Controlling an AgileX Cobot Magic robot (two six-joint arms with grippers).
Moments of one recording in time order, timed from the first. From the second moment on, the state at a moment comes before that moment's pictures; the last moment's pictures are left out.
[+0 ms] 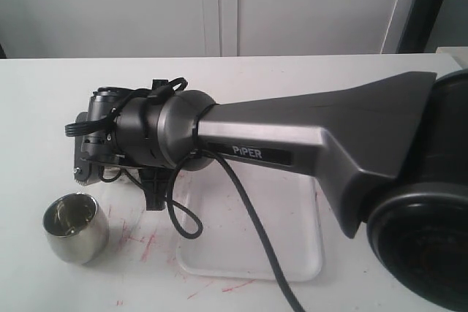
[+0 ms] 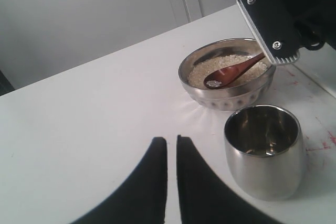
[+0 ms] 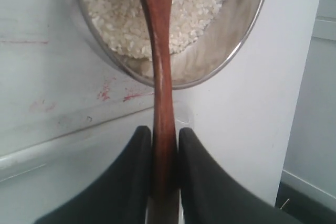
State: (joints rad) left arm -0.09 0.00 0.00 0.02 0.03 0.16; right arm 0.88 2.19 -1.71 -0.80 0.89 -0.09
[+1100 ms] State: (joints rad) left arm -0.09 0.00 0.00 0.02 0.03 0.16; right arm 0.88 1.96 -1.71 -0.45 0.99 -0.21
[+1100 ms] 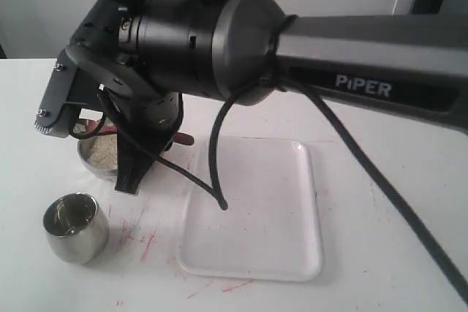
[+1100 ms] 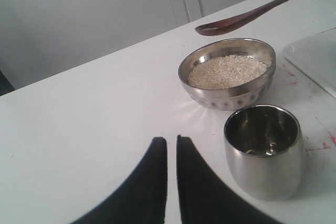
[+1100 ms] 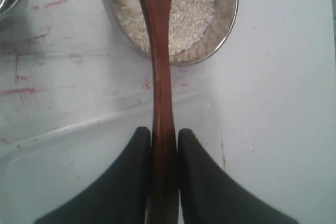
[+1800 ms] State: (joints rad) left arm -0.09 0.00 0.00 0.02 0.03 0.16; right arm 1.09 1.90 -1.66 -0.57 1.20 -0.32
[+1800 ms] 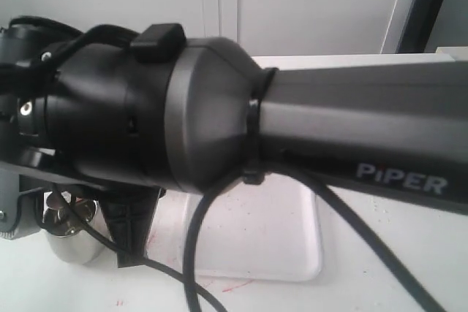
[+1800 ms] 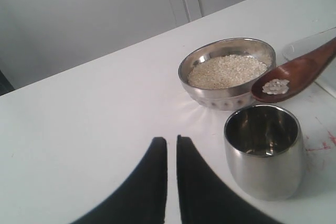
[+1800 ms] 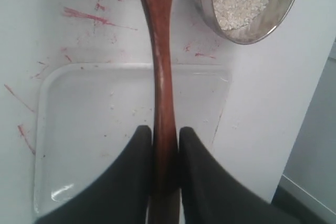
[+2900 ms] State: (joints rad) left arm -0.09 0.00 0.00 0.02 0.03 0.16; right arm 1.09 2.00 -1.65 -0.79 1.18 -0.40
